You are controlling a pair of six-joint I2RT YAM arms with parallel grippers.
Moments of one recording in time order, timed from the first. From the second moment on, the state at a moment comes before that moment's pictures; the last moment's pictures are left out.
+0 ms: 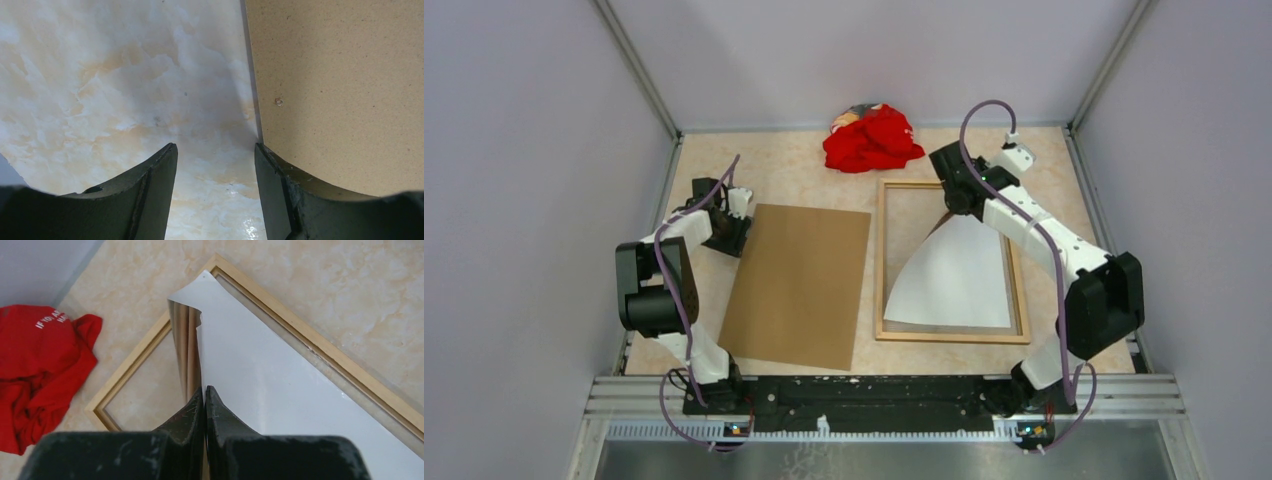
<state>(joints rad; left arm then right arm) 0.11 1.70 1.02 -0.42 0.06 0.44 0.50 1.57 1.36 -0.81 0.87 1.21</state>
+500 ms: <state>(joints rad) 0.11 1.70 1.02 -0.42 0.06 0.44 0.50 1.63 1.45 -0.77 0.93 1.09</state>
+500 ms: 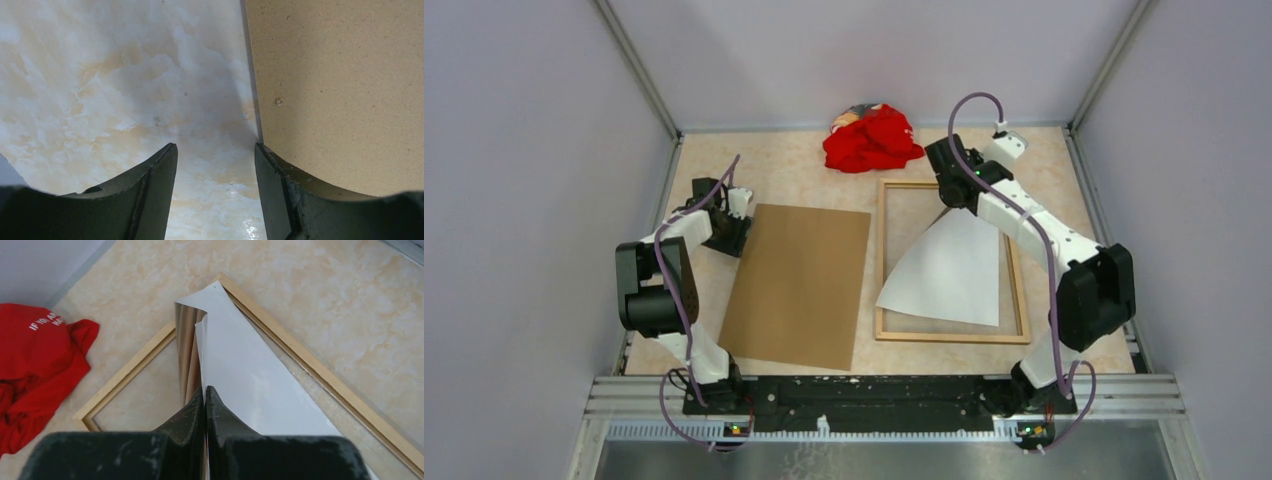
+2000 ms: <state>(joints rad) -0.46 1.55 1.34 -0.72 0.46 0.33 0.52 1.57 1.32 -0.70 0.80 0.92</state>
